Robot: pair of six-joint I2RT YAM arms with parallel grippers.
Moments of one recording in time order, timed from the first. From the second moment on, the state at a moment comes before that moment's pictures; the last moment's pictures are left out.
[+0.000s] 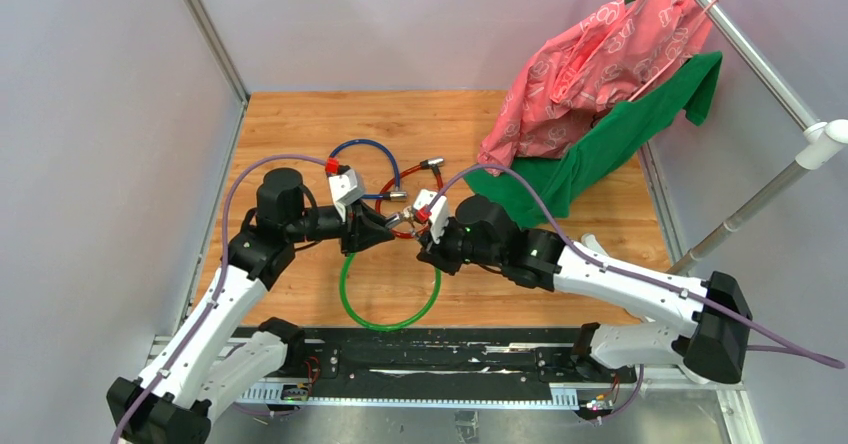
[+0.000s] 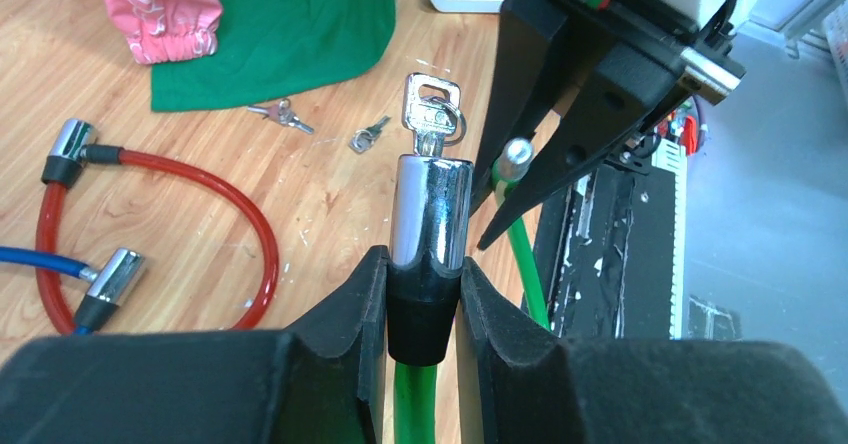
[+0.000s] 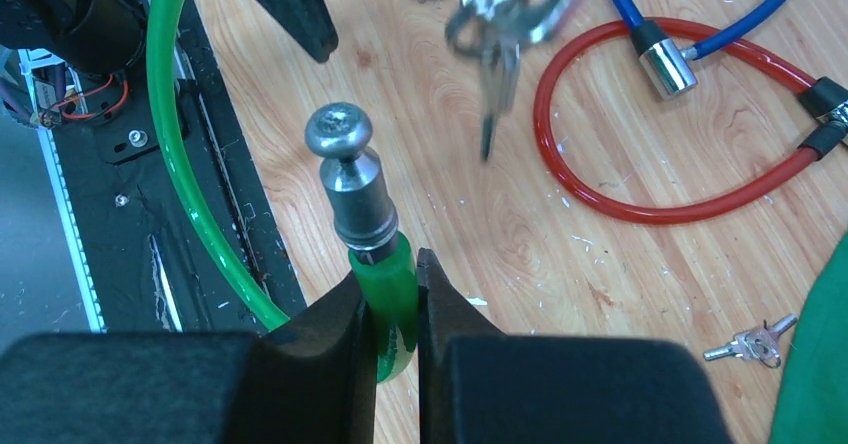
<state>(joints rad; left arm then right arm) -0.36 0.82 0.76 -0.28 0.90 0.09 1.07 1.18 0.93 -0.23 -0.11 -0.05</state>
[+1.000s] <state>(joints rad) -0.45 0.82 0.78 -0.22 0.77 0.10 1.11 1.34 1.09 -0.31 0.01 0.01</state>
